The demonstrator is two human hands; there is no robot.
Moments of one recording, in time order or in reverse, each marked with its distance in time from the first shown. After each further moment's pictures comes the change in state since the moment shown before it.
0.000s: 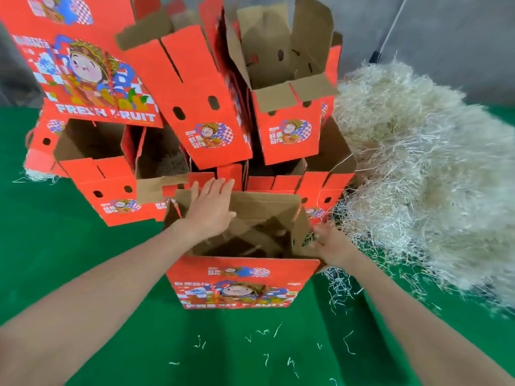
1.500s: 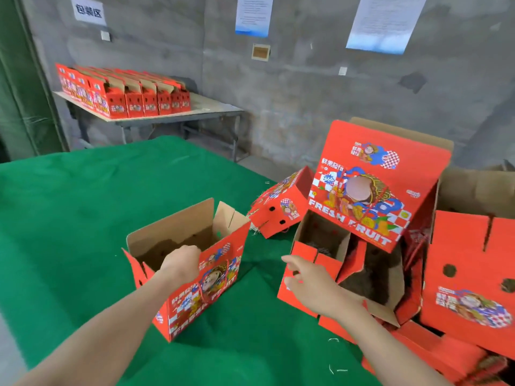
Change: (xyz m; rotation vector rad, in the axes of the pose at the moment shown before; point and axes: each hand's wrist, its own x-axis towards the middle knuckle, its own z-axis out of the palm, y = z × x) left_hand -0.215 -0.386 -0.091 -0.055 0.045 -0.914; right_hand 0.037 -0.436 0.130 -0.187 -0.196 -0.884
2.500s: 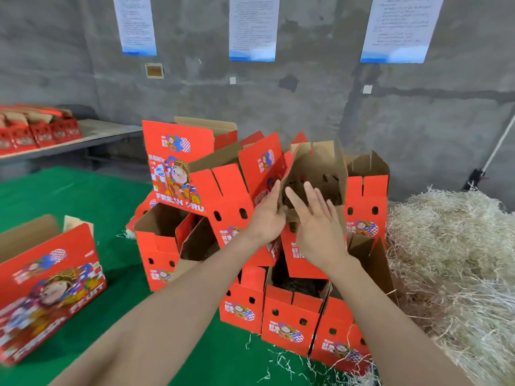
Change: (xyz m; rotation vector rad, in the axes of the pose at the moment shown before) left_hand -0.187 0.555 -0.023 -0.804 0.101 0.741; right_hand -0.265 0.263 -0.210 -0.548 0.753 0.170
